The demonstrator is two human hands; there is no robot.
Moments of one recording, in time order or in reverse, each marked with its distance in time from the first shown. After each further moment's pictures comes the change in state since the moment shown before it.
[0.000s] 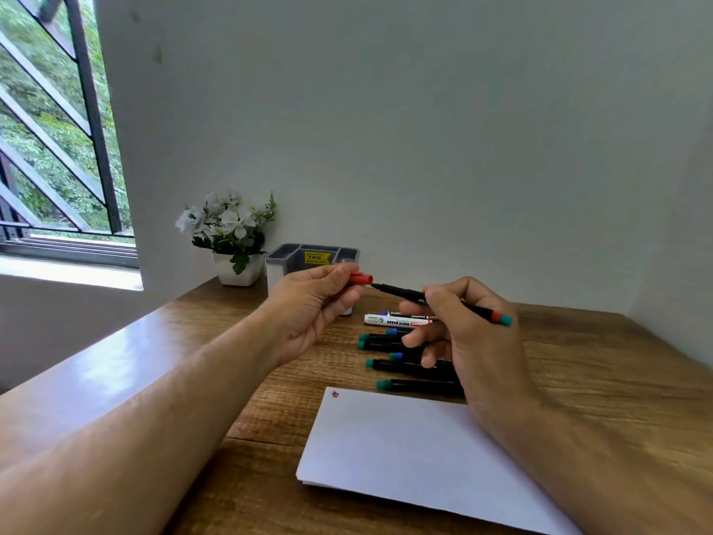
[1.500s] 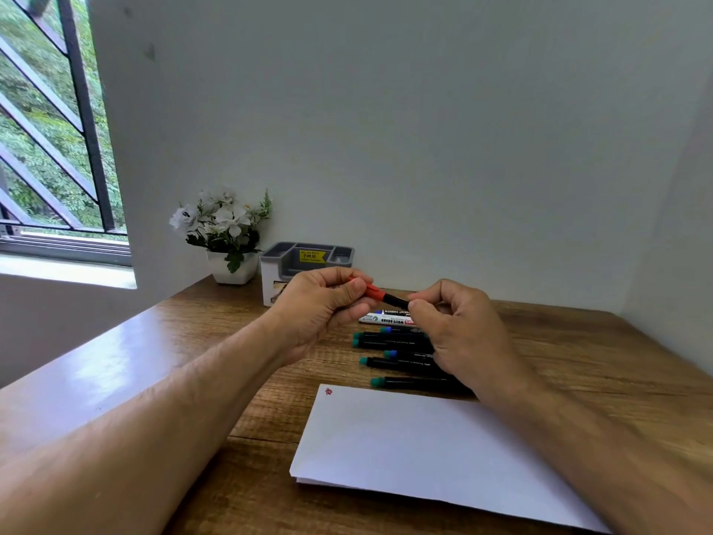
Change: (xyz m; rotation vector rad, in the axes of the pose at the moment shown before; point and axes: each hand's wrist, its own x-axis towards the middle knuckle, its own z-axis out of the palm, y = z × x) left_hand -0.003 -0.008 0.012 0.218 -0.115 0.032; right_hand 0.024 0.013 -0.015 -0.528 -0.040 -0.043
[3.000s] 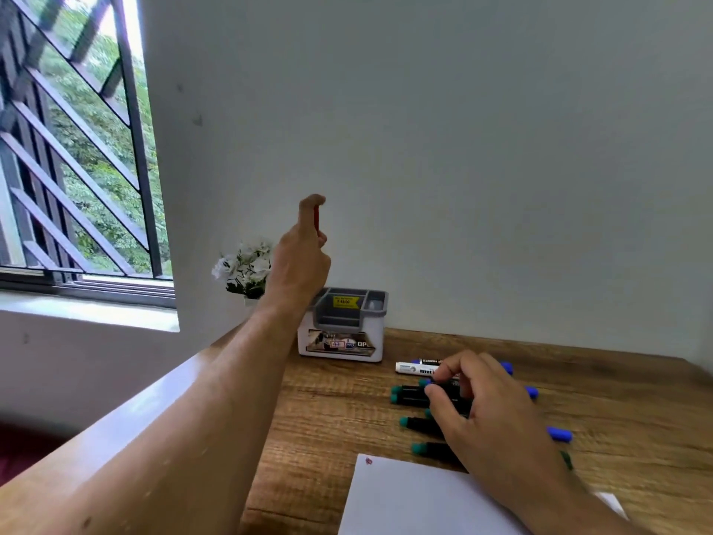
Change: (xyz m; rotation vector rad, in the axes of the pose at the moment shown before) left_hand 0.078 0.085 -0.049 1.209 0.611 0.664; right_hand -0.019 0.009 0.017 -0.447 -0.017 -0.194
